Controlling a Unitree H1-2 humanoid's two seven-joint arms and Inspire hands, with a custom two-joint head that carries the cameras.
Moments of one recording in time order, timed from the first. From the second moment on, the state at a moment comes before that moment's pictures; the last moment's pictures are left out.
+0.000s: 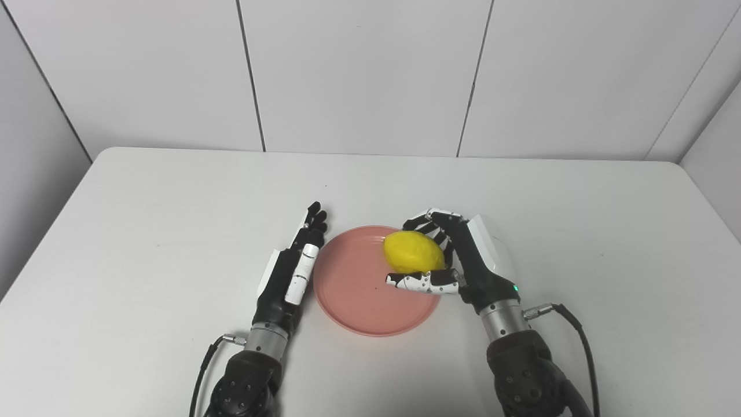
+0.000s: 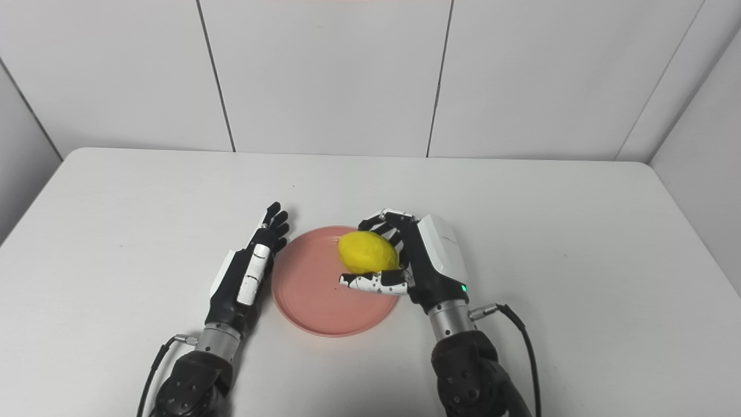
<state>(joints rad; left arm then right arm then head) -0.13 -0.05 -0.12 0.07 0.04 -0.06 -0.10 -0.21 -0.10 0.31 -0.17 -0.58 0.15 -0.05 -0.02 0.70</state>
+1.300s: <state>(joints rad) -0.12 -0.06 -0.13 0.06 0.08 -0.05 -0.05 -0.33 -0.09 0.44 0.13 -0.76 0.02 -0.10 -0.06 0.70</state>
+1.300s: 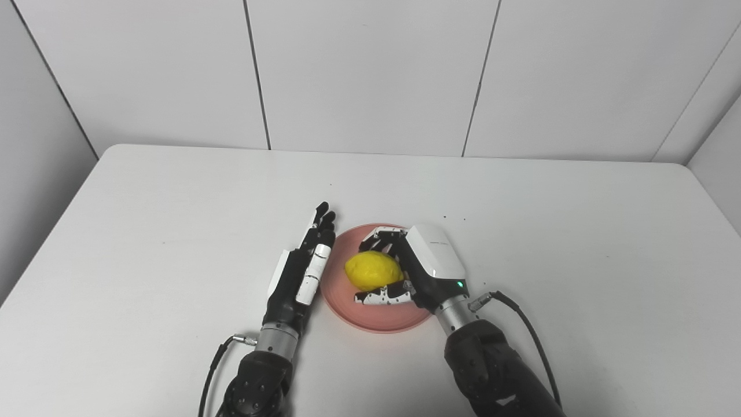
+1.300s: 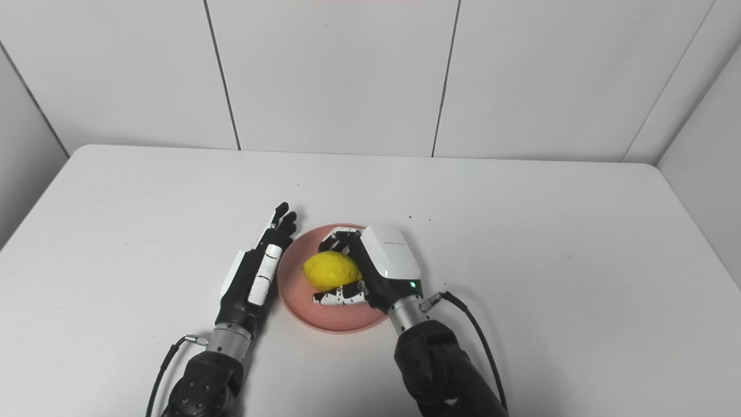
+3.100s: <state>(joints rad) -0.14 -0.06 -0.09 0.08 0.06 -0.06 -0.01 -0.14 0.04 0.12 0.05 -0.15 -0.09 -0.08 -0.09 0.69</state>
